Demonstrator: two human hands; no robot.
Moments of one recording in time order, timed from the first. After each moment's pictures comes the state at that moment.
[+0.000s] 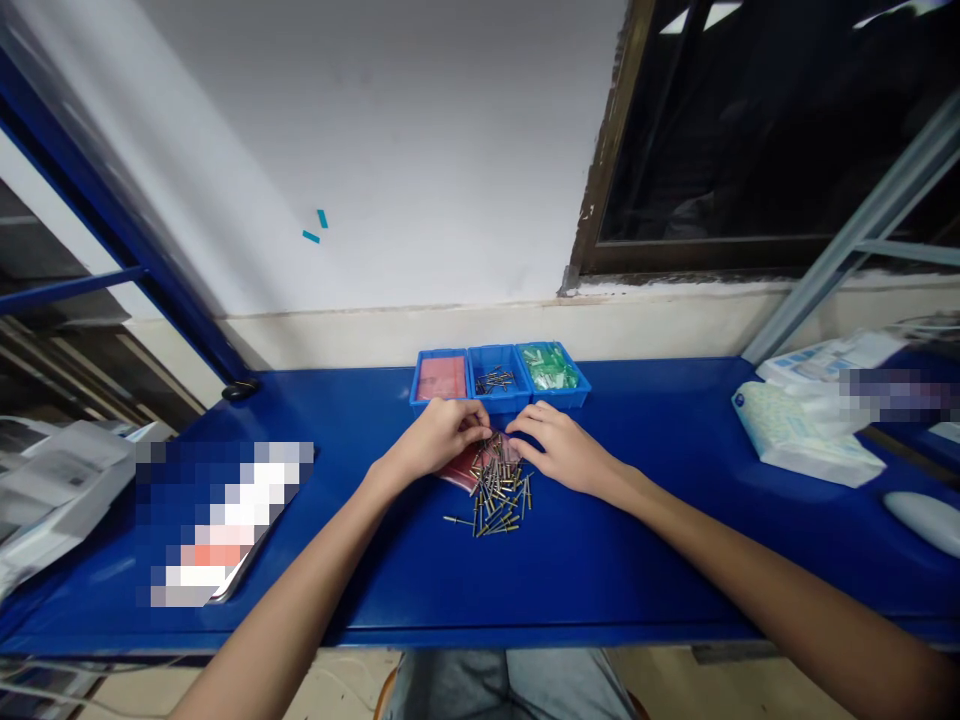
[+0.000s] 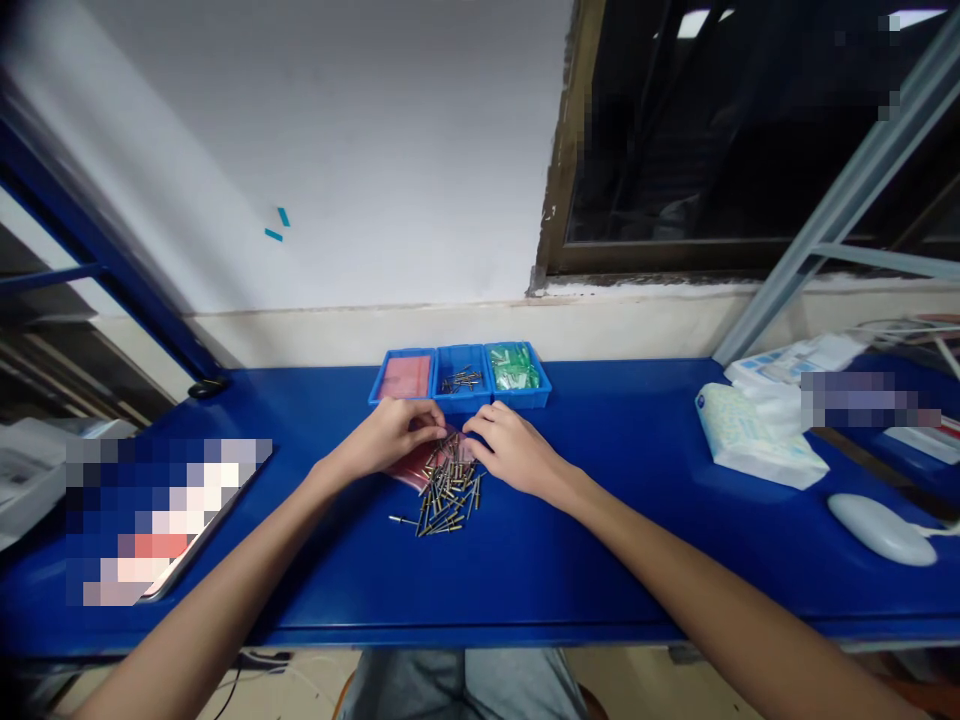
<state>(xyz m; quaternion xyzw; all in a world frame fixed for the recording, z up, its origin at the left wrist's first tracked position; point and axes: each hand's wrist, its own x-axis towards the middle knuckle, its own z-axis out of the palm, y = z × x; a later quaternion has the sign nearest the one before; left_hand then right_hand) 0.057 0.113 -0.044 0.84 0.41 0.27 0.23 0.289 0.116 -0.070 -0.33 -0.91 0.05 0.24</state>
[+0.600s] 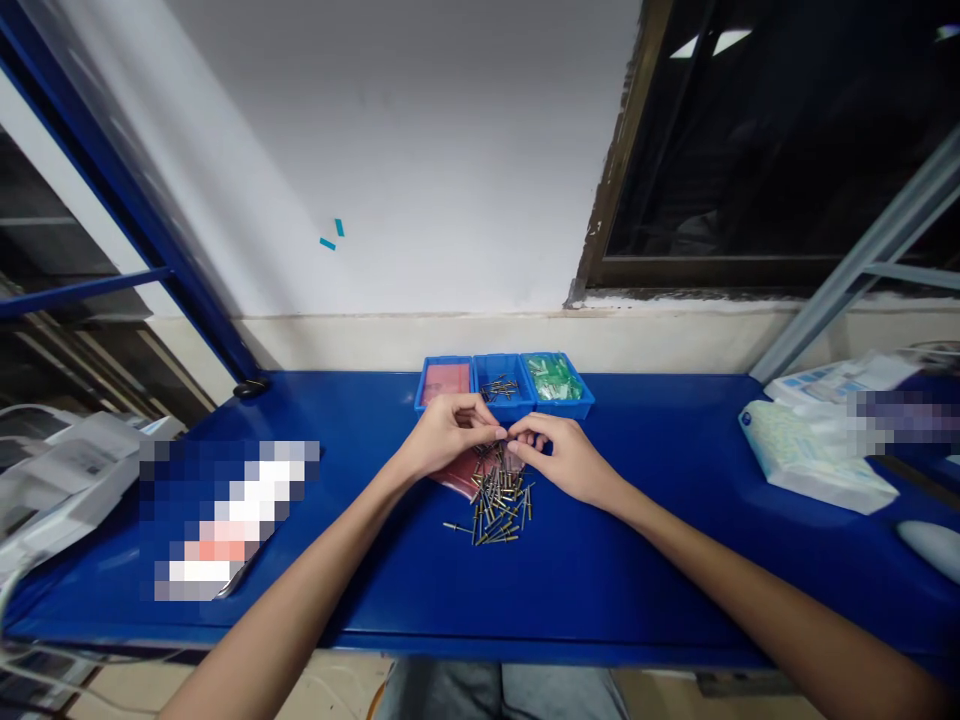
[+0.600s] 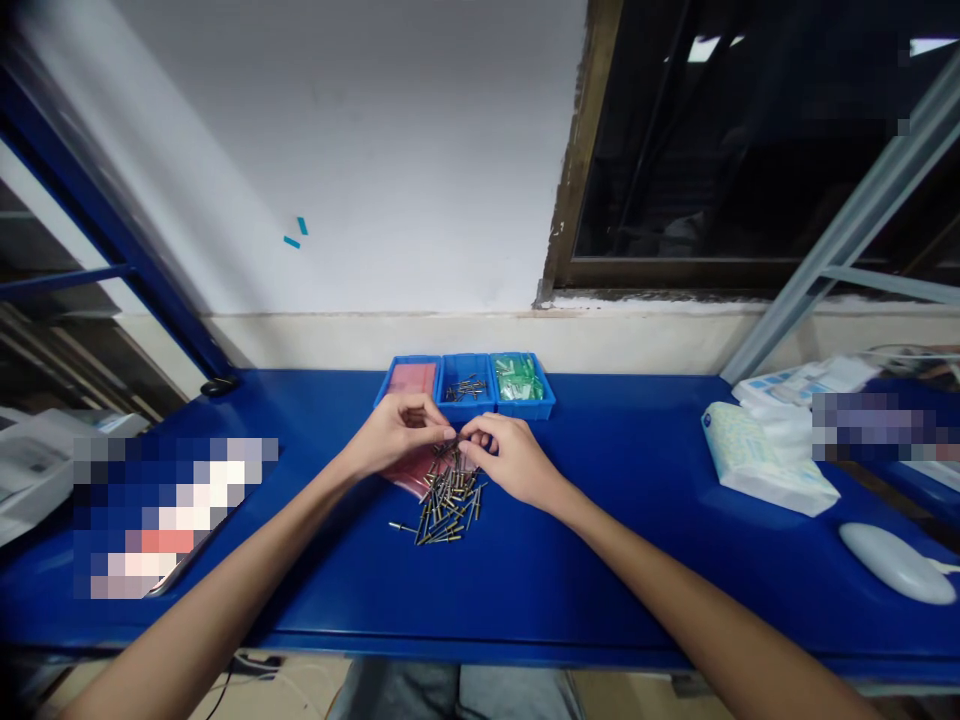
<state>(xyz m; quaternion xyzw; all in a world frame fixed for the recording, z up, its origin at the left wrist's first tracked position) 0.065 0.113 -0.049 0.72 0.37 0.40 0.42 0.279 0.108 -0.055 -0.36 -0.83 0.25 0.36</state>
